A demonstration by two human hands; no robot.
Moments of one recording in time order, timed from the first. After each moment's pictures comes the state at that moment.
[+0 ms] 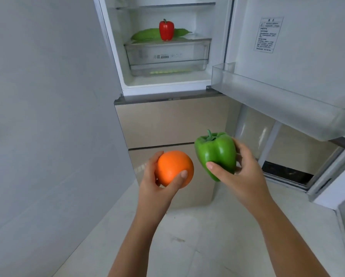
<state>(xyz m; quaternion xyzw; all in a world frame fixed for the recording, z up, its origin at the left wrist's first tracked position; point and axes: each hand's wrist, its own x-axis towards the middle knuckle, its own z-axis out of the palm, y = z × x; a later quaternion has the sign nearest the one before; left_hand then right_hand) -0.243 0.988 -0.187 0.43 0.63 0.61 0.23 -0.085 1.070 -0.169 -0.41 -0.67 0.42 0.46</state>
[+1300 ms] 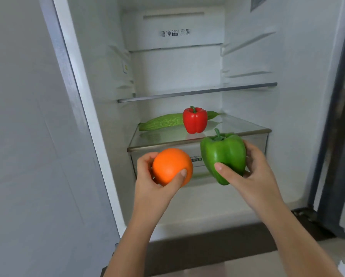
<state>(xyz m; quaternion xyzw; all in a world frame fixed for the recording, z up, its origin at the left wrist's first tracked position) -0.551 1.416 -0.060 0.50 0.53 0.67 0.11 -0.379 1.481 -0.053 -0.30 -0.64 0.39 0.59</state>
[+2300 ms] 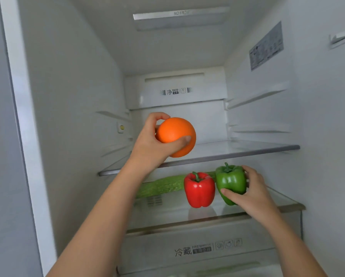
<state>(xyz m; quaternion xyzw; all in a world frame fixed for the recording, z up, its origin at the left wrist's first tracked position) -0.587 1.561 0.123 0.63 0.47 0.61 0.01 -0.410 1.686 -0.004 -0.37 -0.70 0.26 0.55</state>
